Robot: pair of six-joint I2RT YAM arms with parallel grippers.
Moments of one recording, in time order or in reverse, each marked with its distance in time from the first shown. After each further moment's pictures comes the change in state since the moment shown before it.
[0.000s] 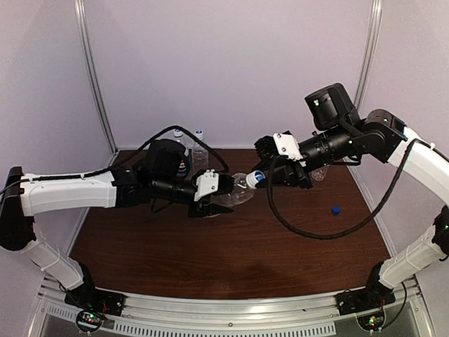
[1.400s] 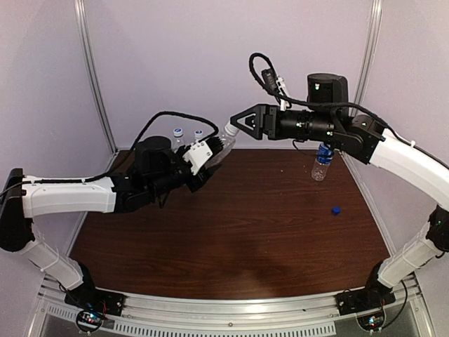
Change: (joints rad) left arm 0.019 -0.007 -0.078 0.372 -0.582 -0.149; right arm -0.056 0.058 -0.064 0.595 0.245 1.236
